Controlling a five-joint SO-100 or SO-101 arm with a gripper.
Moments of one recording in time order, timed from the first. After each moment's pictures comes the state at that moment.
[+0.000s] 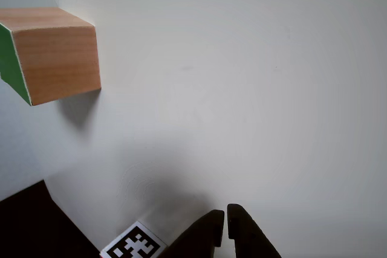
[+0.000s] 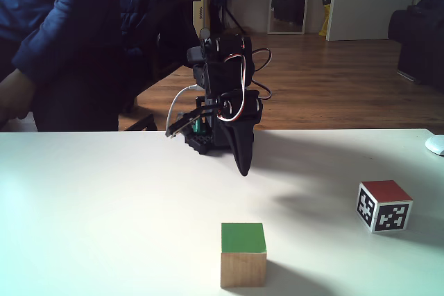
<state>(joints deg) 0.9 188.2 171.1 73.7 -1.7</state>
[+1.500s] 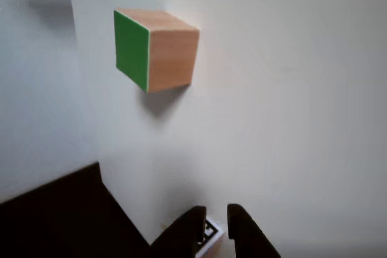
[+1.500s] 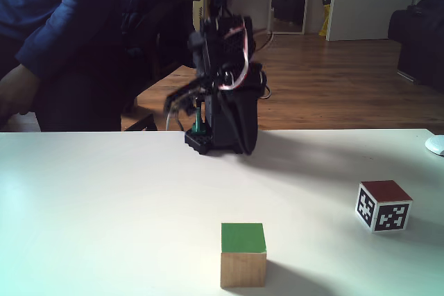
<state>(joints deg) 2.3 171.6 154.1 66.5 -3.4</state>
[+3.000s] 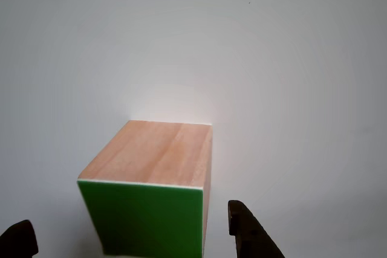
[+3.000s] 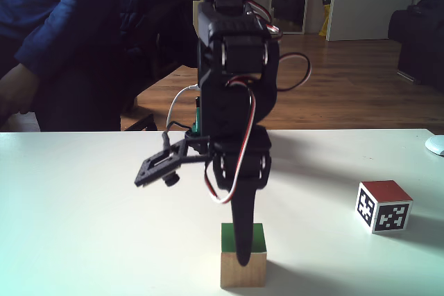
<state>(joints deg) 10.3 67.9 74.3 79.3 3.0</state>
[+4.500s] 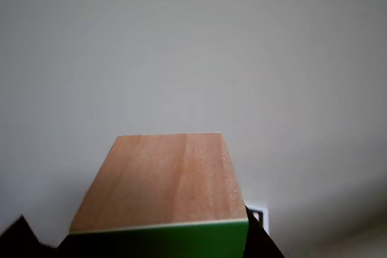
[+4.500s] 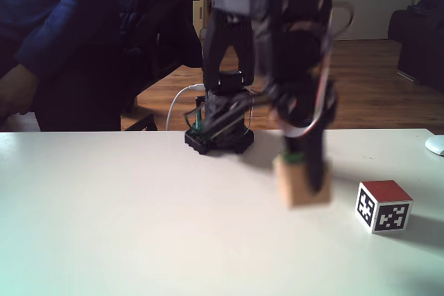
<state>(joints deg) -8.7 89.4 81.6 84.3 10.2</state>
